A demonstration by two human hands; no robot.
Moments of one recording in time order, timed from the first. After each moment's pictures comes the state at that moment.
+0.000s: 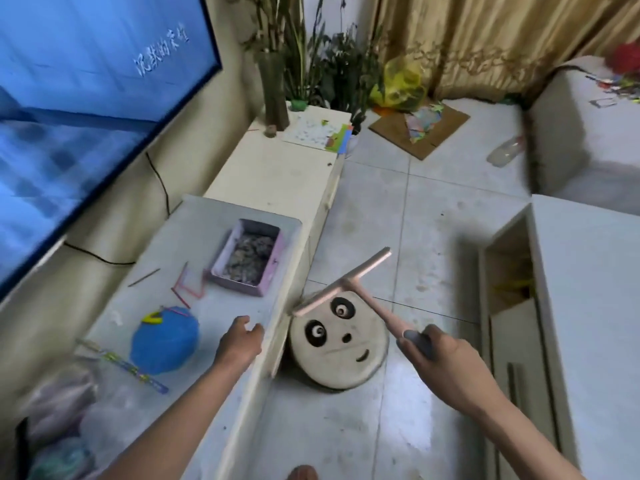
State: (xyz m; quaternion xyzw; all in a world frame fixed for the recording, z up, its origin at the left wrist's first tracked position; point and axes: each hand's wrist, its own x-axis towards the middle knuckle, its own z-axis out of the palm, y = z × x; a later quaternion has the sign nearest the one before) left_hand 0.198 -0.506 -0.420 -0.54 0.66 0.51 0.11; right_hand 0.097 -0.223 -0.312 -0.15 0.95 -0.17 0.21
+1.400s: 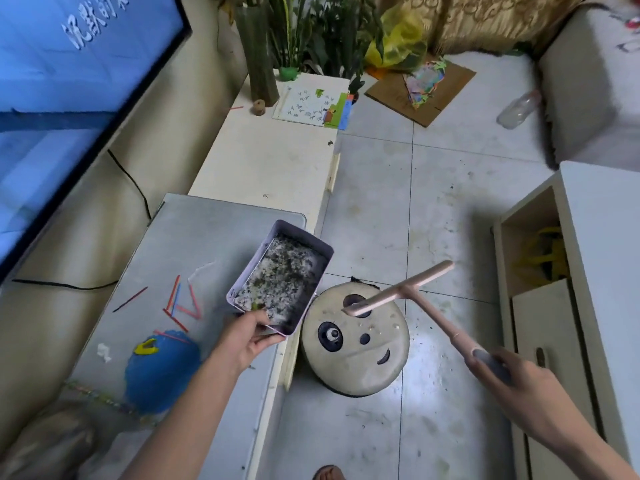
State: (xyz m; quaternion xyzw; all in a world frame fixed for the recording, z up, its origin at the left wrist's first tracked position) left_hand 0.132 -0.576 -0.453 -0.58 0.38 0.72 0.05; right_hand 0.059 -0.219 -0.356 -0.03 0.95 -0.21 0.25
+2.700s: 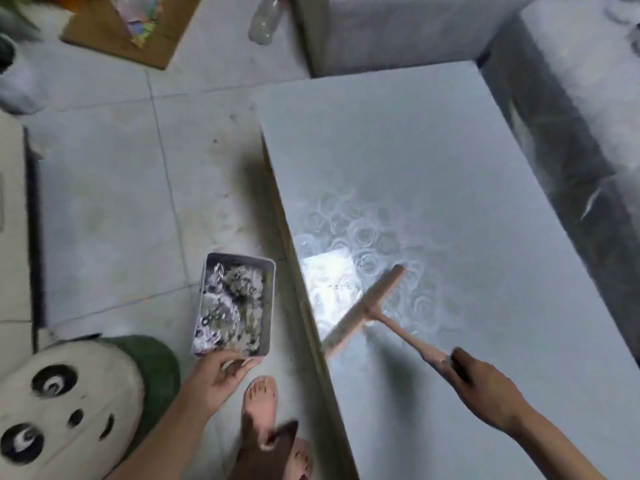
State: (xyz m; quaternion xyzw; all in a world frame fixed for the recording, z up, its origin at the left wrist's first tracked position) left_hand -0.099 -0.046 -0.534 -0.56 0.29 0.74 0.23; right_hand -0.050 0.336 -0.456 0.17 0.91 -0.13 0.36
